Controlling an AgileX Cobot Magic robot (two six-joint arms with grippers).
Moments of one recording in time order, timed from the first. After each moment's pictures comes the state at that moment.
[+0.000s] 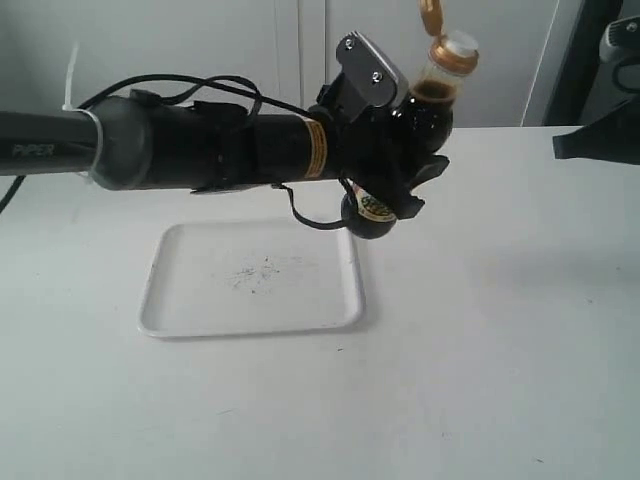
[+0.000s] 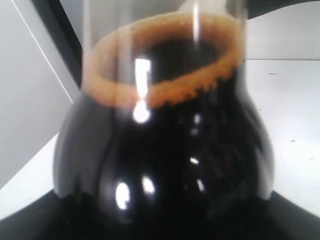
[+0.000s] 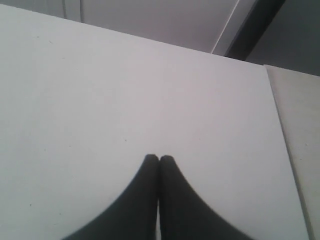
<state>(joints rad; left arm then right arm) -0.70 2.01 -1.47 1.07 -0.43 -0.68 -0.03 1.48 -0.93 0.14 0.10 -0.35</state>
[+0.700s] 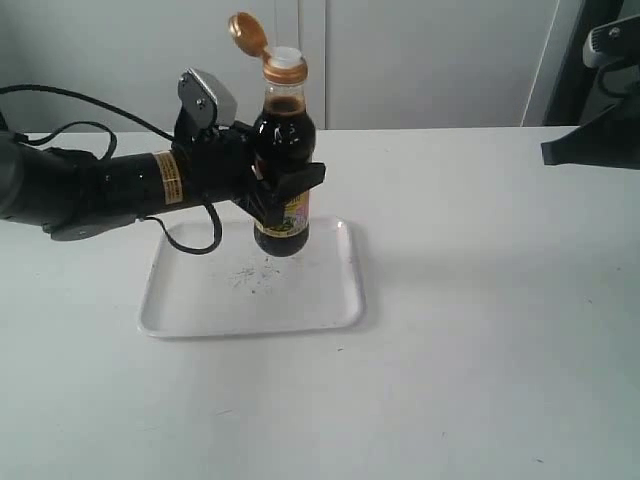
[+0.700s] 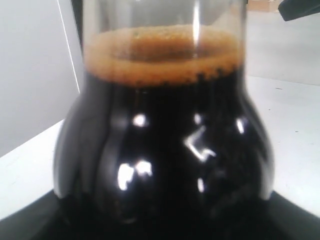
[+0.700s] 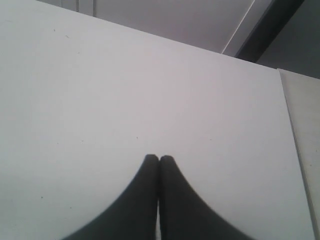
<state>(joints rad) -0.39 1.97 -1.13 0.97 -0.92 -0.58 -0.01 1.48 -0.93 0.14 0.12 -0.37</state>
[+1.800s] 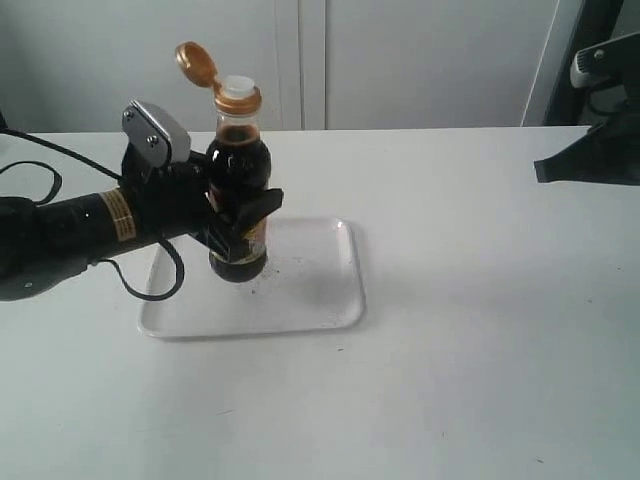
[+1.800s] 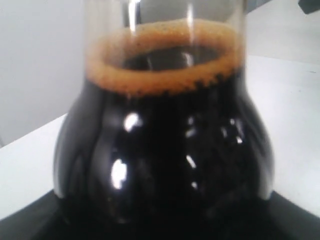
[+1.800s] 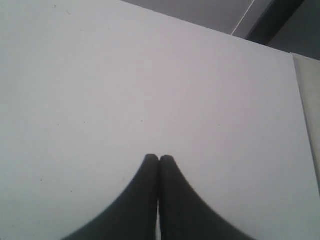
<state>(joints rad) -0.36 1.83 -0.84 0.75 -0.94 -0.34 -0.01 1.52 -0.93 0.14 0.13 -0.38</state>
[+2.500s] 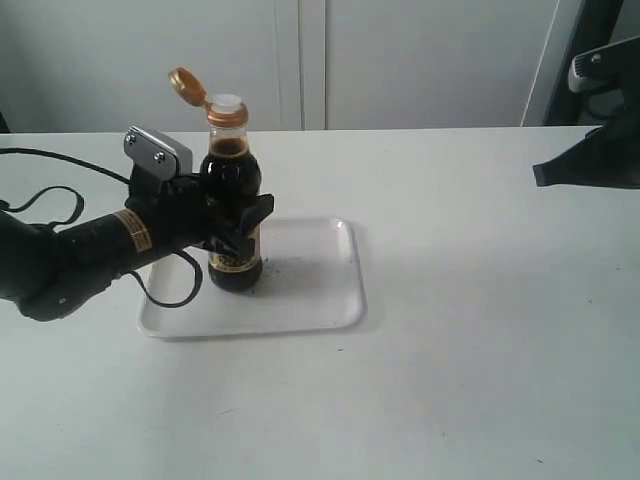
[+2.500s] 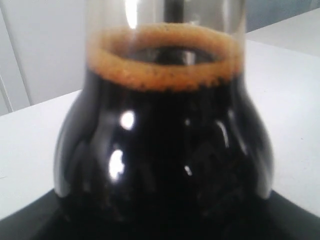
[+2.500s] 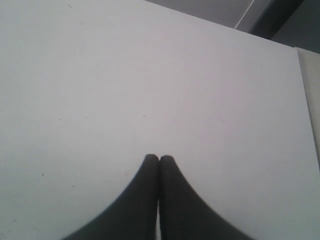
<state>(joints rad) -0.39 1.95 -0.85 0.52 -0.96 -0.27 -0.01 1.53 -0.93 0.14 0.14 -0.38</state>
